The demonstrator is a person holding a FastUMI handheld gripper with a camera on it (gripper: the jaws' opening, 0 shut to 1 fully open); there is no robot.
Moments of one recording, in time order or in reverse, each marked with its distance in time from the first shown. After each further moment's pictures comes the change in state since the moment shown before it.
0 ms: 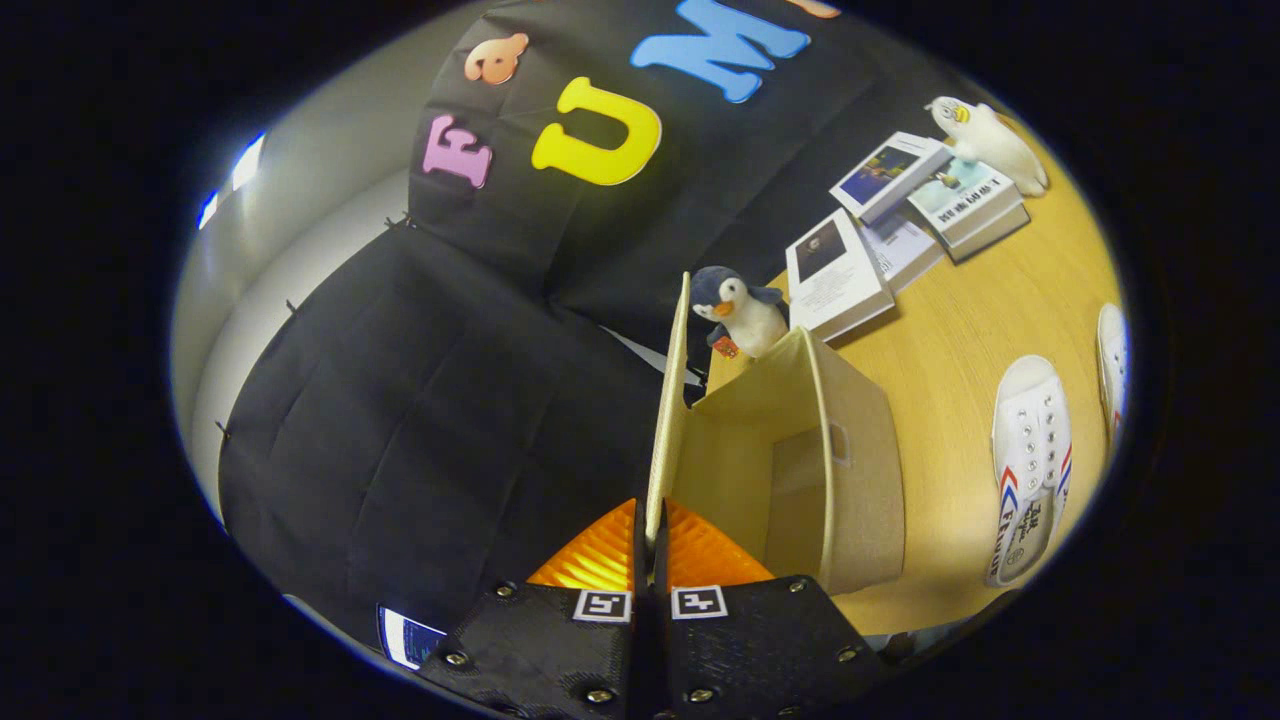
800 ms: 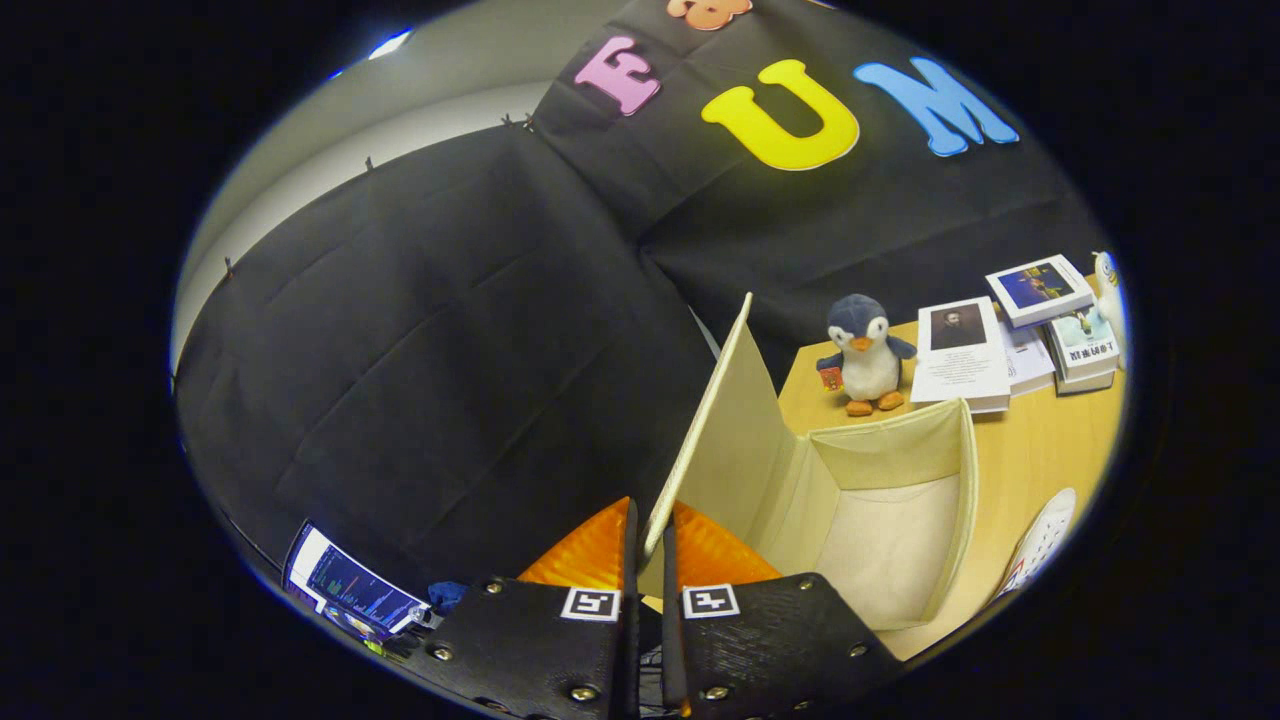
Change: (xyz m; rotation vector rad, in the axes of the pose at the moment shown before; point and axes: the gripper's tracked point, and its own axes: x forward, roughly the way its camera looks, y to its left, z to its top) arm 0.087 0.114 -0.037 -0.392 0.078 0.044
